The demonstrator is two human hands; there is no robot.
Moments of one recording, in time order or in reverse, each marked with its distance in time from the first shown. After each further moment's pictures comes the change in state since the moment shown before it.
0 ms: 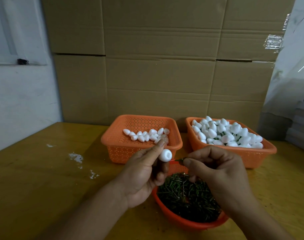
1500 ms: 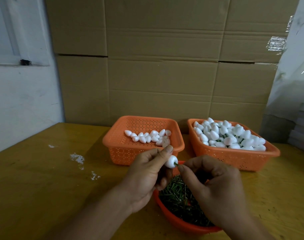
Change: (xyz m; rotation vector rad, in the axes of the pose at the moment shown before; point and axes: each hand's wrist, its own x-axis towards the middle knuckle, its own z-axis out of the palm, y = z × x) left_hand -0.003 -0.005 0.006 0.175 0.021 0.133; right_hand -0.012 0.009 0.013 -0.455 0.069 -0.313
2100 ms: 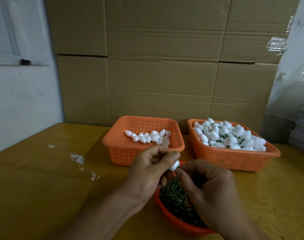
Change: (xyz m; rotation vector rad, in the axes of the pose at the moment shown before) left_hand 0.000 -0.003 -0.001 0.105 0.007 0.178; right_hand -0.004 0.004 0.004 -0.065 -0.067 0.022
